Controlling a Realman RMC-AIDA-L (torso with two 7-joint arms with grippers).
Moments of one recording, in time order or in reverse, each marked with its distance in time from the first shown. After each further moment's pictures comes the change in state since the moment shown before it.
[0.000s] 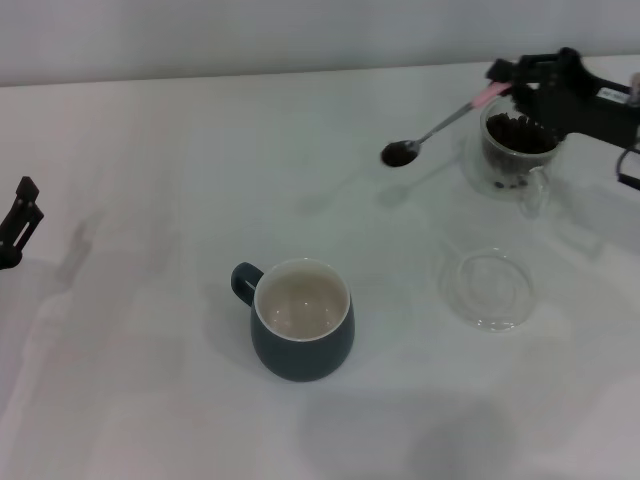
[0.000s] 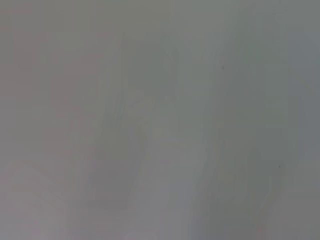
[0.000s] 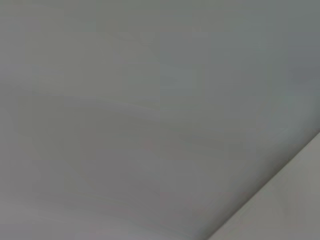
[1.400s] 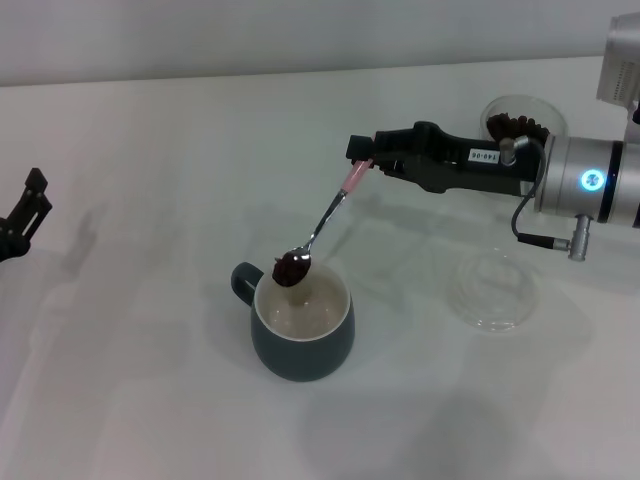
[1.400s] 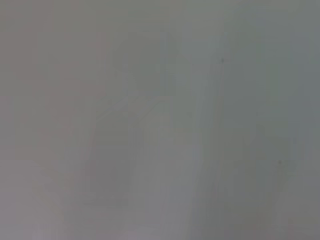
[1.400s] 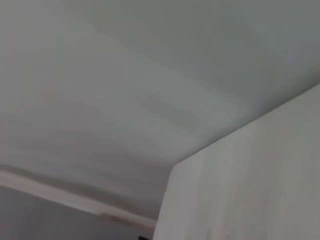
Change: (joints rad) left arm -0.032 0.002 0.000 0.000 -0.004 0.044 0.000; right arm 0.019 0.039 -0.403 -0.049 0.146 0.064 -0.132
